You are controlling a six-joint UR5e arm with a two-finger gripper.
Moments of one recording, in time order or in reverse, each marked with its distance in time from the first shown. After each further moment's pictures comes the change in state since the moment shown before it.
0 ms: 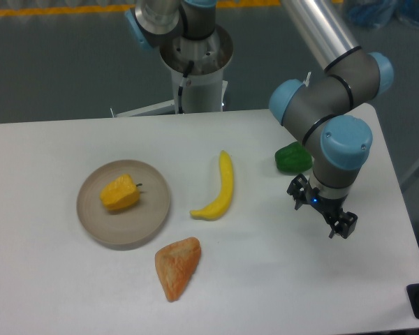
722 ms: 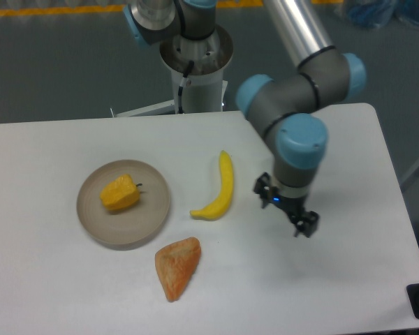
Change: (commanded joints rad) arm -0.214 0.147 -0.146 -0.009 0.002 -0.222
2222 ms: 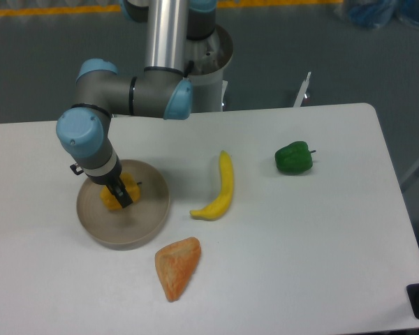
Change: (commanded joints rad) arm -0.447 -0.015 -0.183 0.015 0.002 -0.295
